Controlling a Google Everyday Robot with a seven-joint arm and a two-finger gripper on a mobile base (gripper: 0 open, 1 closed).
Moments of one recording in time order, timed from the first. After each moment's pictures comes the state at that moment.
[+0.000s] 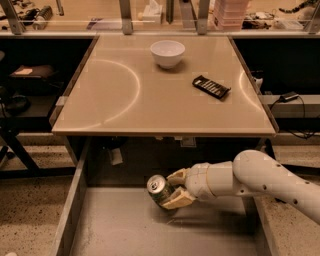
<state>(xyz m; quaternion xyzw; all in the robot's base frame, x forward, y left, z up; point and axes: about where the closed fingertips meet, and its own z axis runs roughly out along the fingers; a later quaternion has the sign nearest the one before) 0.462 -0.035 0.647 -0.58 0.68 0.23 0.38</state>
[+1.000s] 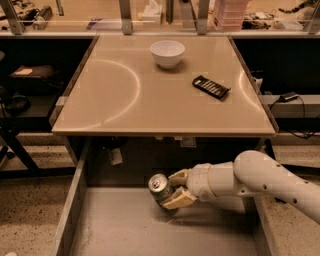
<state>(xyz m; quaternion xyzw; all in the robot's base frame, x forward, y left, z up) 0.465 -0.039 0.636 -0.57 0.69 0.24 0.37</state>
